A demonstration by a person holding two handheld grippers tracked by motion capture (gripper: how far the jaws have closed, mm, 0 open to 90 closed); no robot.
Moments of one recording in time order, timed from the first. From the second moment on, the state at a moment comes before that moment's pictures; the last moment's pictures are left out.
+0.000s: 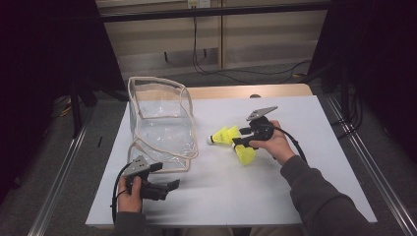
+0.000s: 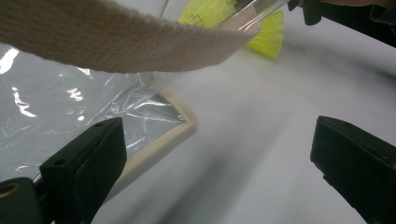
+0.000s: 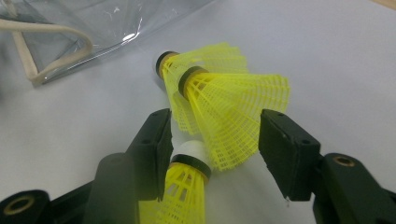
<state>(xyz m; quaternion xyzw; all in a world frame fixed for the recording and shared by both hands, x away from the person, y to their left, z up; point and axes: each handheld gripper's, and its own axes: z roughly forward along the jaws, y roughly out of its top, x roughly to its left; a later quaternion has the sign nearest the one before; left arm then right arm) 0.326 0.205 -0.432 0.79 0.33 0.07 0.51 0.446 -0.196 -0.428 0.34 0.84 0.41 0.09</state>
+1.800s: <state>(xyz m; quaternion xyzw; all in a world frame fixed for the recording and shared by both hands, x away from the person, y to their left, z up) 0.326 0.204 -0.431 0.79 0.33 0.08 0.51 0.401 -0.233 -0.416 0.37 0.81 0.44 0.12</state>
